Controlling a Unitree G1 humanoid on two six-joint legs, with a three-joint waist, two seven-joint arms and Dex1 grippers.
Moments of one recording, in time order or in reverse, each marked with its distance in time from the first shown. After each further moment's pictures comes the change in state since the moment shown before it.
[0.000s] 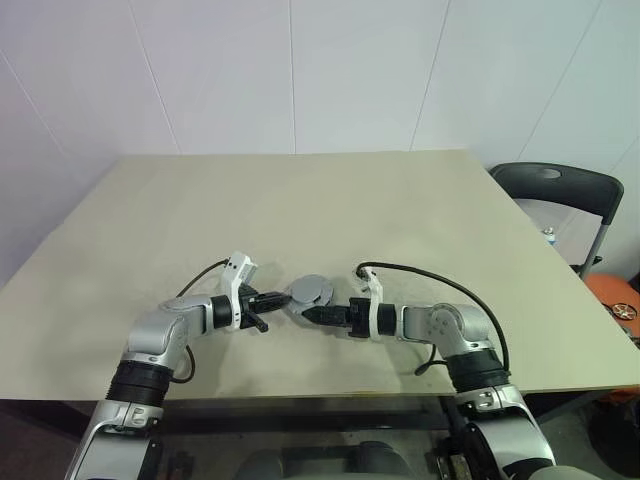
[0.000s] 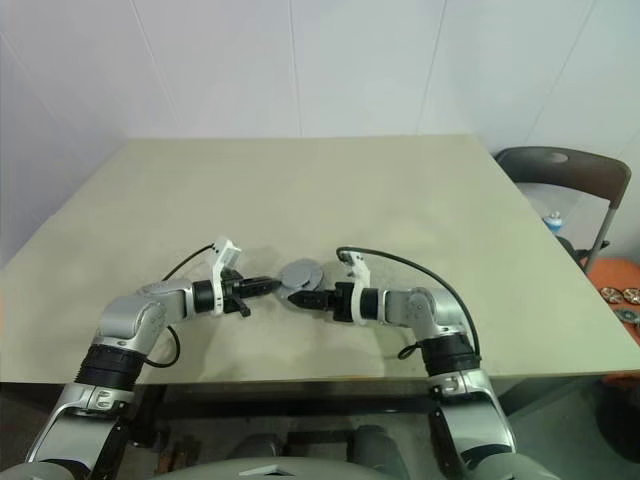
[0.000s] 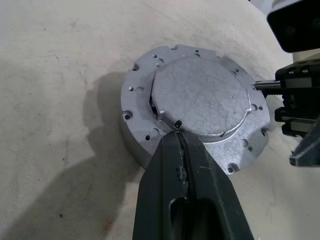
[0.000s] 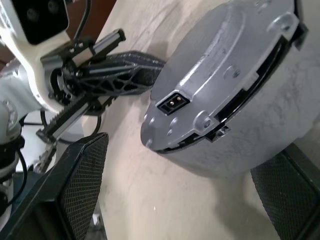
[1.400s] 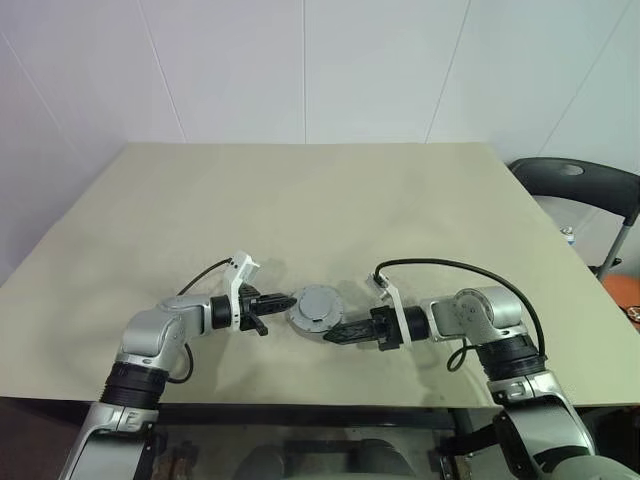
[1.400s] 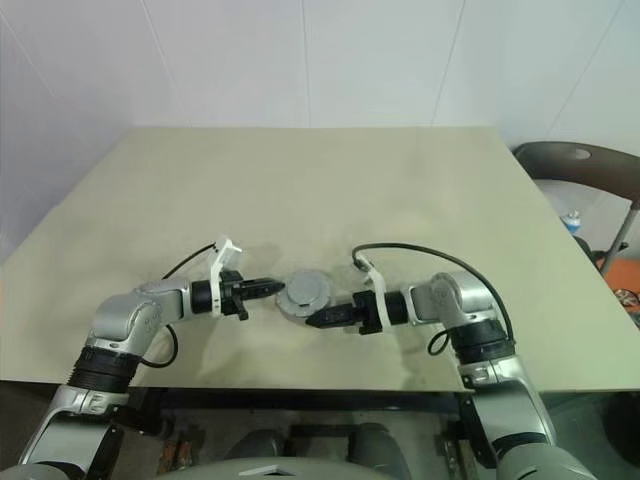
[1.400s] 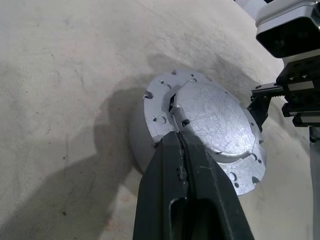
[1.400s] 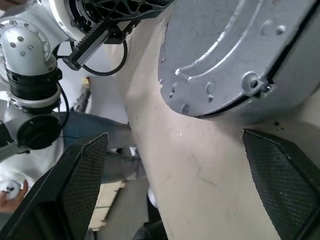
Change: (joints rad) left arm 0.018 0.027 -0.005 -0.078 -0.045 0.042 -0.040; right arm -0.061 -0.214 0.120 -0.087 0.027 0.281 0.266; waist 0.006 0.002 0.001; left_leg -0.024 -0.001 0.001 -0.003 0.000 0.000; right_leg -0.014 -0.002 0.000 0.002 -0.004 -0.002
